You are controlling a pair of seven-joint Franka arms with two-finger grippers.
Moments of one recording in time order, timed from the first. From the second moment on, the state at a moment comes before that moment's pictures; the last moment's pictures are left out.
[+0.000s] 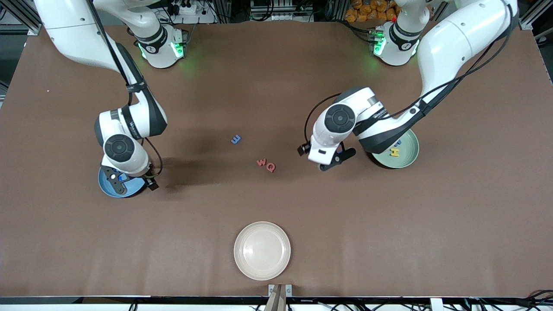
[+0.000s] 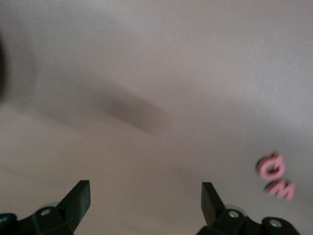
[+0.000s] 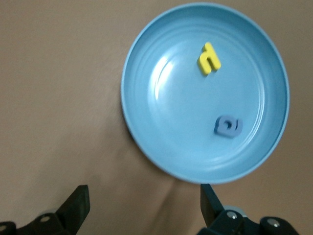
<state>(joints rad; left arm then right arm) 0.14 0.83 -0.98 -1.65 0.58 2.01 -1.56 0.21 0.46 -0.04 -1.96 -0.29 2.30 1.37</state>
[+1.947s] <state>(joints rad) -0.51 0.99 -0.45 -1.34 0.57 2.30 -1.75 0.27 0.25 0.05 -2.06 -0.04 2.19 1.11</state>
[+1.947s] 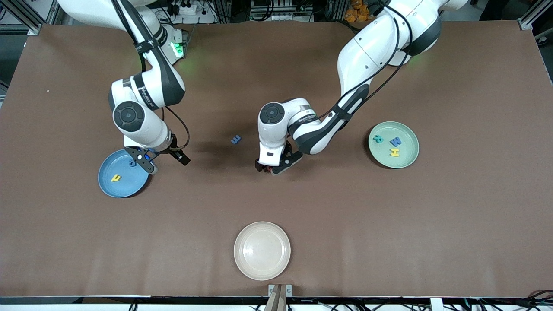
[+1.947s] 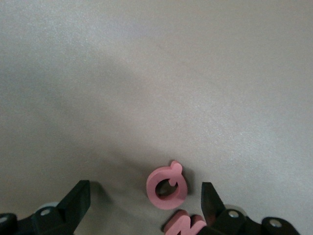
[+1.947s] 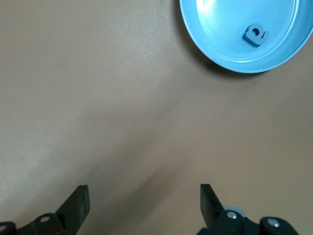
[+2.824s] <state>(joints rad) -0.51 0.99 -0.44 -1.33 0.51 2.28 -1.63 0.25 0.25 0.05 -2.05 -0.04 2.17 1.11</state>
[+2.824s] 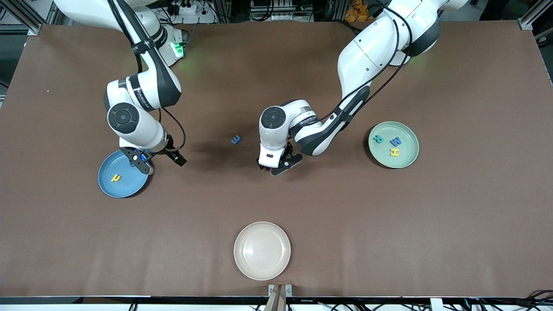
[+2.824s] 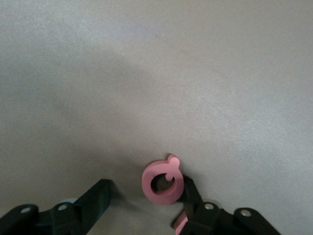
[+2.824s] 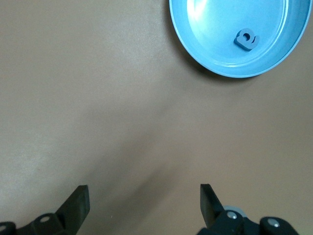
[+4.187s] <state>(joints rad) -0.50 0.99 -0.44 -1.31 0.44 2.22 -1.45 0.25 0.25 0.06 -2.05 -0.04 2.17 1.11</state>
